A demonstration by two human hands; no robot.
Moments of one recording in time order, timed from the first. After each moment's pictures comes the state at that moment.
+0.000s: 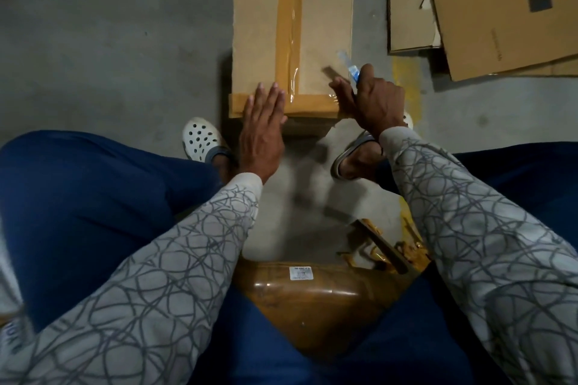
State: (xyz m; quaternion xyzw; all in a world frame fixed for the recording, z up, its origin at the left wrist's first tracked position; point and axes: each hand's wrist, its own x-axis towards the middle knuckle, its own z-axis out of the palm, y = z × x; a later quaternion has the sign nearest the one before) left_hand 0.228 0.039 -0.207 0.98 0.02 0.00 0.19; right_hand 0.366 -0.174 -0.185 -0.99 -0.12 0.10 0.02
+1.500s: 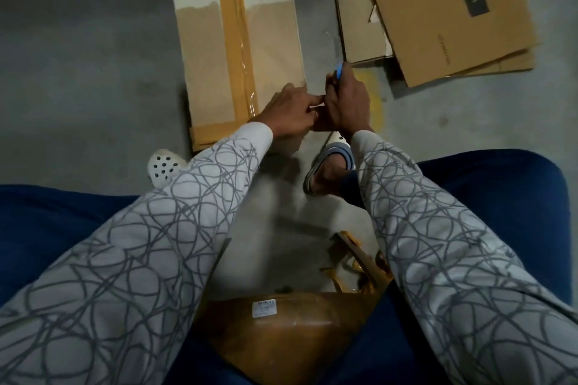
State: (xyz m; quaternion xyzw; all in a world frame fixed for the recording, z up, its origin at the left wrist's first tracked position) left_hand 0.372 -0.052 -0.149 0.92 -0.12 -0.26 0.28; right_hand 0.392 -0.197 -0.176 -0.95 0.01 0.04 0.31
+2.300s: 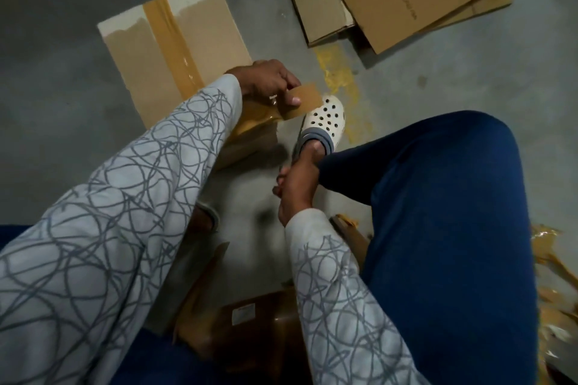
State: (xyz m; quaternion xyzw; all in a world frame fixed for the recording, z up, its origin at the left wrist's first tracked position) left_hand 0.442 -0.095 -0.145 0.82 -0.08 -0.48 0.31; right_hand 0.250 -0.161 -0.157 -0.46 0.58 0.17 0.65
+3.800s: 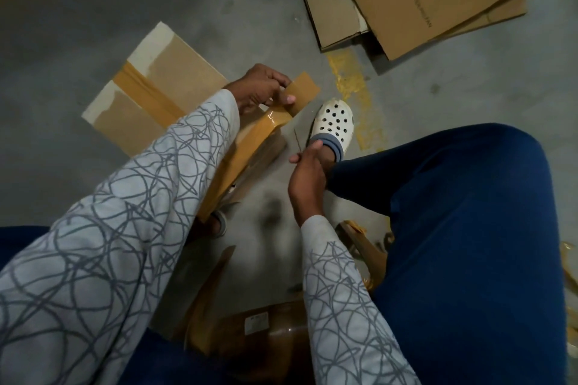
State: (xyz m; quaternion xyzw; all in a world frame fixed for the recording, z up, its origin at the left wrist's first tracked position) left_hand 0.433 -0.060 -0.176 0.77 0.09 -0.38 0.50; right_hand 0.257 -0.163 -0.154 -0.65 0.43 0.18 0.59
